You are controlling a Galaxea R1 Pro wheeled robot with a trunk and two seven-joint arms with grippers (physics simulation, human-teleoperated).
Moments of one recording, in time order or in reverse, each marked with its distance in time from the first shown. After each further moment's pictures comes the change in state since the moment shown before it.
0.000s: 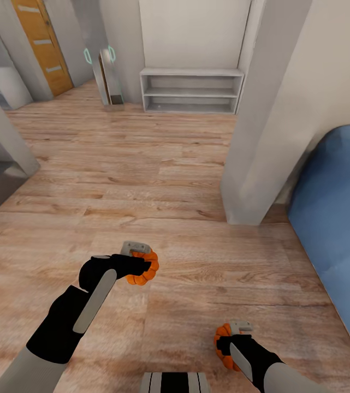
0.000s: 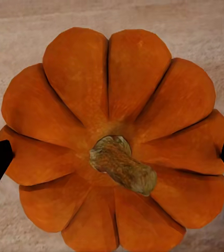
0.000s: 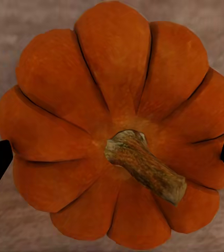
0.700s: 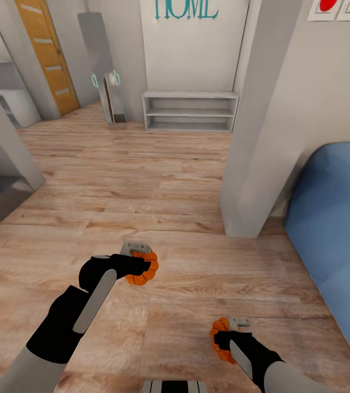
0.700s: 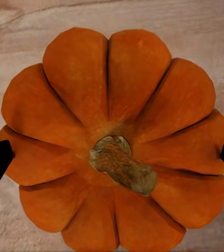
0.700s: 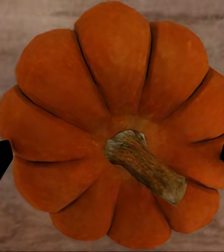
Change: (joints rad) left arm 0.000 0.000 0.001 0.001 -0.003 0.000 0.000; right arm 0.001 -0.004 -0.009 -0.025 -0.003 -0.032 0.047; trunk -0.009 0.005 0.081
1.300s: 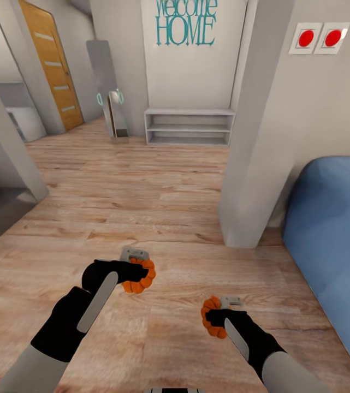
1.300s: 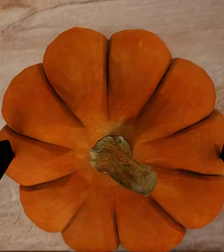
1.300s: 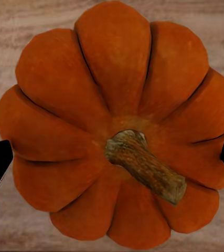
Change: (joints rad) left arm -0.001 0.001 0.001 0.092 -0.003 0.000 0.002; right arm 0.008 -0.006 -0.009 -0.259 -0.015 0.151 0.007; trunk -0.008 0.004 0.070
